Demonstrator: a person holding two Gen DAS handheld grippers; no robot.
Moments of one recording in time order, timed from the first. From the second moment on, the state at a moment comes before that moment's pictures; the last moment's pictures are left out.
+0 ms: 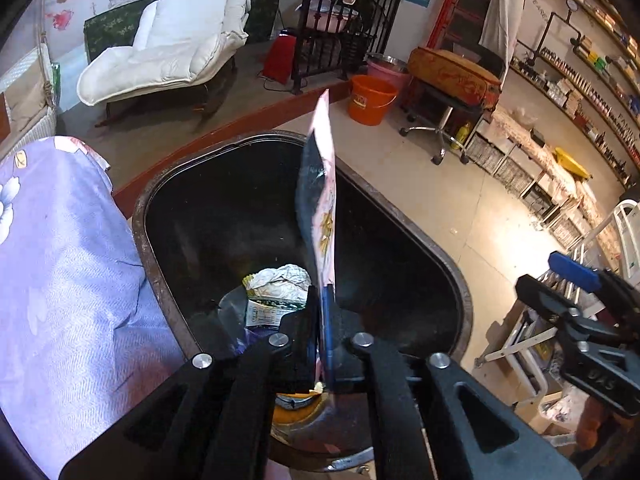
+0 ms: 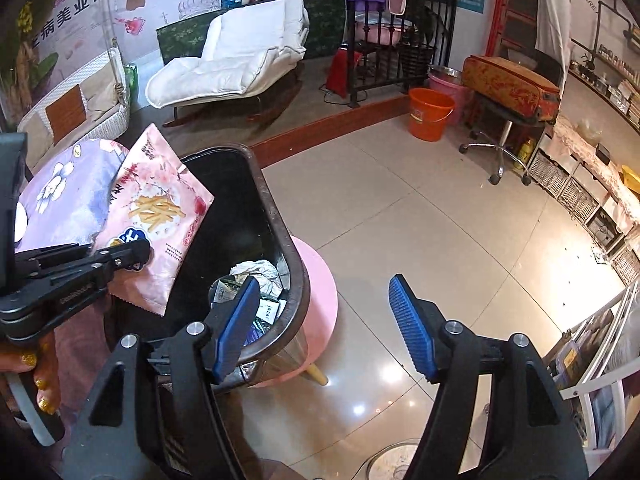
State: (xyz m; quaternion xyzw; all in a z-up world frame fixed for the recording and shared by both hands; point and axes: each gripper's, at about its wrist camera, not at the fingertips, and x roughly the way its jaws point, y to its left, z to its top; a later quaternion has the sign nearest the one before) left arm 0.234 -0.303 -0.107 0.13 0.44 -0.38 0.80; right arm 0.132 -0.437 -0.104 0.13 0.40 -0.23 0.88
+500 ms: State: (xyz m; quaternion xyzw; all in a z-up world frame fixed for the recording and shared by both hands) left arm 0.223 -0.284 -0.092 0.13 0.39 -0.38 0.83; right arm 0.132 -0.439 -0.102 0.13 0.39 -0.23 0.88
